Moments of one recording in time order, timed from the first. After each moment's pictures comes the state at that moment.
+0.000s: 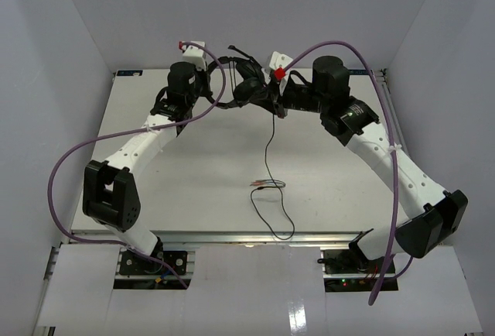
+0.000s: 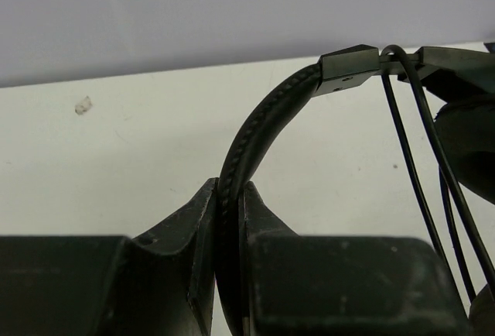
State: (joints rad) left arm -0.36 1.62 1.34 0.08 -0.14 -0.08; right arm 0.62 1.41 1.52 -0.29 -0.63 -0.38
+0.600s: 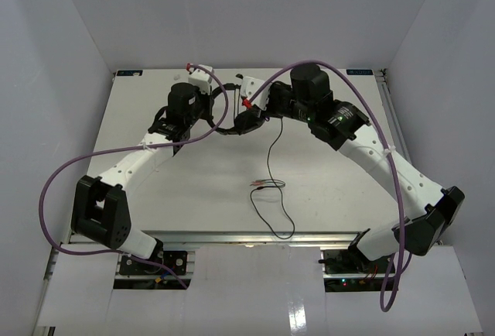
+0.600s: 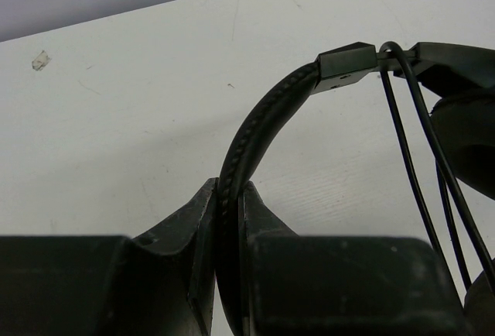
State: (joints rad) left arm -0.39 1.48 1.12 0.07 -0.06 -0.01; right arm 0.76 1.43 1.59 -0.47 -0.20 -0.84
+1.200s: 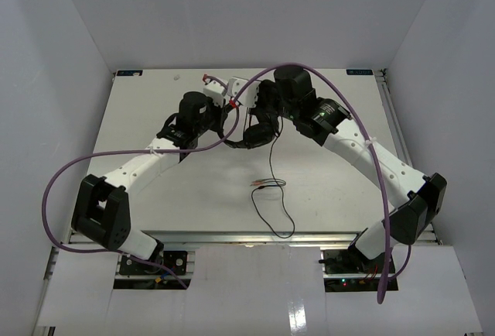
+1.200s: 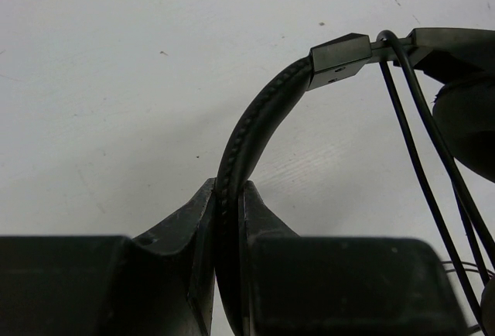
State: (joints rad) left arm -0.48 1.47 1.07 0.04 0.02 0.00; right arm 0.79 1.53 1.63 -0.43 -0.01 -0.95
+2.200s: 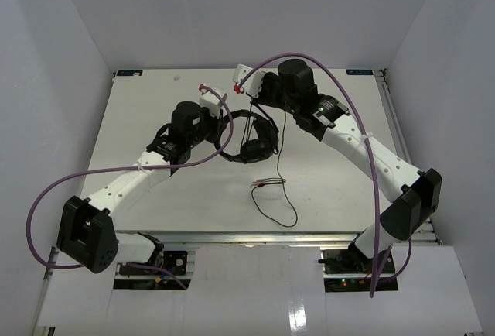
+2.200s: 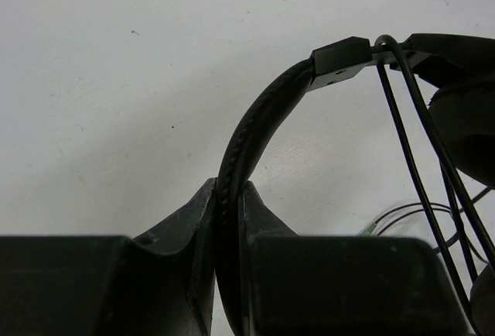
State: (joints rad) left arm -0.51 1.31 0.97 -0.04 0.07 -0.01; right arm 0.73 1.56 1.61 -0.34 -0.02 -0.84
